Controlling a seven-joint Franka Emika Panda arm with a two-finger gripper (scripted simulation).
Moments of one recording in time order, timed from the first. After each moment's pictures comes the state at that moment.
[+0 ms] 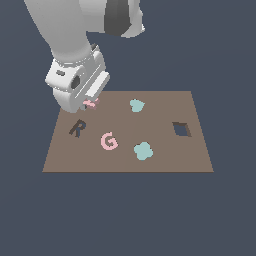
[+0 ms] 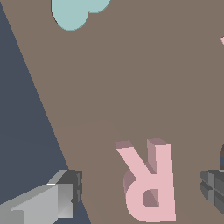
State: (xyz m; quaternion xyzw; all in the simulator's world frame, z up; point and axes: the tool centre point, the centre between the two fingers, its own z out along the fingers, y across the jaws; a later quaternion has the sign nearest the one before) arm -0.092 -0.128 0.056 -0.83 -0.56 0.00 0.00
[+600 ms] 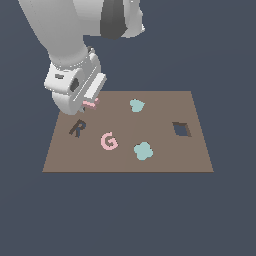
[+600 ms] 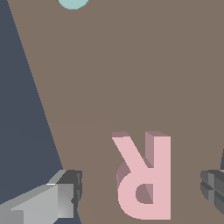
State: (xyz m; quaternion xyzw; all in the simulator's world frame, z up) arm -0.090 -0.138 0.049 -0.81 -0.58 0.00 0.00
